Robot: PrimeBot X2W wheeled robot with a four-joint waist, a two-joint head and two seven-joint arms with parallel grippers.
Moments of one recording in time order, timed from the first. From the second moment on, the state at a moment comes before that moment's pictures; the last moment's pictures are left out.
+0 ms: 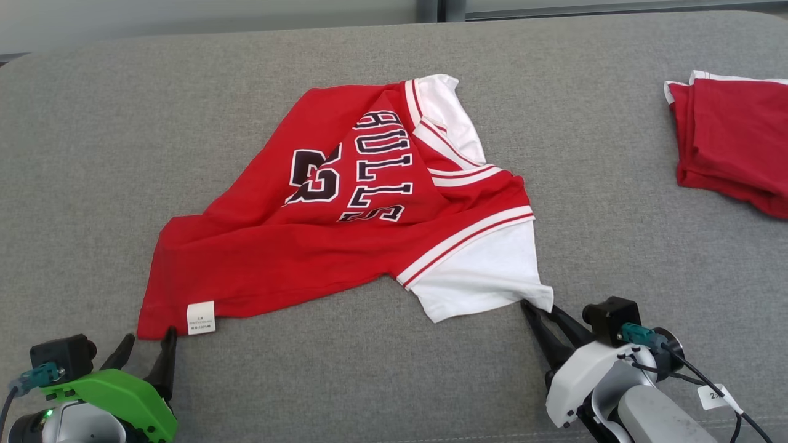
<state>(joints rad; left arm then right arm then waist) -0.06 0.33 -0.24 0.32 -0.72 0.02 0.00 -0.12 -0.16 0.46 0.42 0.29 0.06 -0.16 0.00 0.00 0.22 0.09</state>
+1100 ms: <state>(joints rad) -0.13 0.32 -0.23 0.44 -0.73 -0.02 0.02 -0.14 -0.16 0.46 0.46 0.29 0.06 -0.19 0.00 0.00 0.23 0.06</state>
